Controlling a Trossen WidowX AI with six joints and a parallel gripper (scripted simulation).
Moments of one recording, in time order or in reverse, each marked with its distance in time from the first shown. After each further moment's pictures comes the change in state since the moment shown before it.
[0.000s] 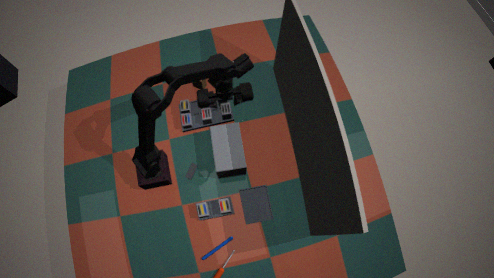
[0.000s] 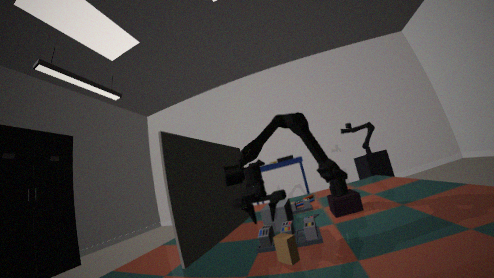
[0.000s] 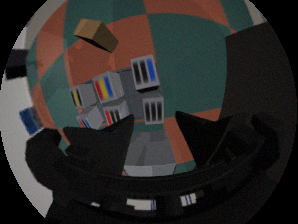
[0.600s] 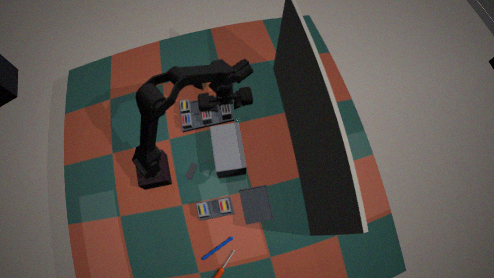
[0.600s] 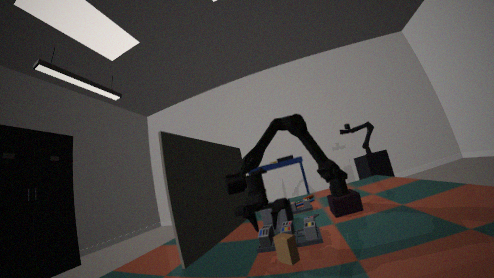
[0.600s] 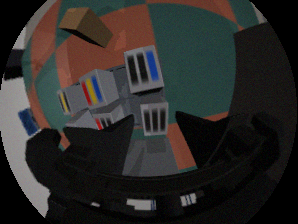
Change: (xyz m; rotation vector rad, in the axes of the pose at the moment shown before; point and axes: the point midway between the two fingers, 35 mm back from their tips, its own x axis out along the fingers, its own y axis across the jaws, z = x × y) arm 0.030 0.000 0.000 0.000 0.000 0.000
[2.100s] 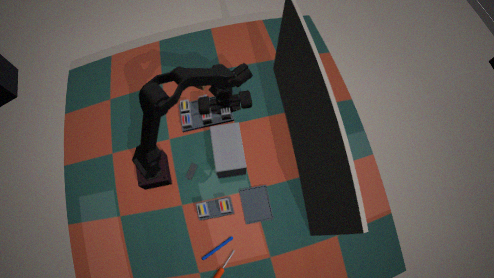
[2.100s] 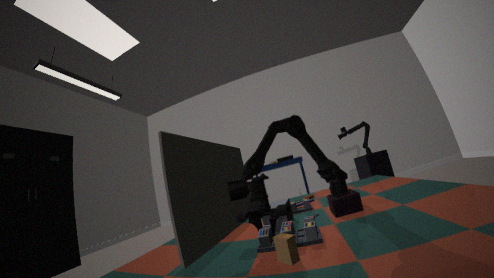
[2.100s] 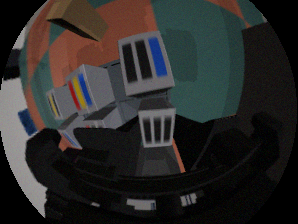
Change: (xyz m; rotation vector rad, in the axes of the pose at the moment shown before) arm 0.022 0.002 -0.002 0.000 0.003 0.004
